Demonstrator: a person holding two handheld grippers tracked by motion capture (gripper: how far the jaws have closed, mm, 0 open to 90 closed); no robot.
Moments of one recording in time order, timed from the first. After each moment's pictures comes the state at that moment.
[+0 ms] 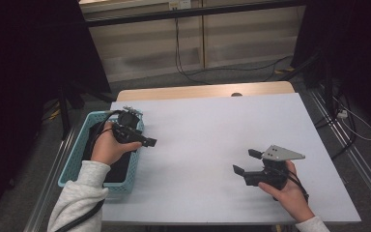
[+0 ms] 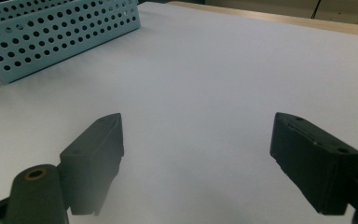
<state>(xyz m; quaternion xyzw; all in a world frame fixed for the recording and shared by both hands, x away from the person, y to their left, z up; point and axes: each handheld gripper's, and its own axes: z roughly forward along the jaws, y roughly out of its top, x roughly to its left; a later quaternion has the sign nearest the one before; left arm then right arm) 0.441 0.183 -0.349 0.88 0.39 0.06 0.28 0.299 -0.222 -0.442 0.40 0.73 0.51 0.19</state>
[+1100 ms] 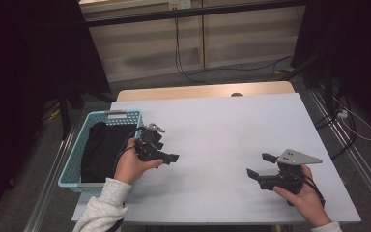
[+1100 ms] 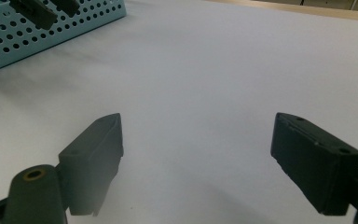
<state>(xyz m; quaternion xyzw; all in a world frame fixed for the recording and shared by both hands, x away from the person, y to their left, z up) 0.410 0.140 -0.393 0.88 0.34 0.04 0.32 0.285 -0.256 -0.448 0.42 0.73 0.50 0.19</state>
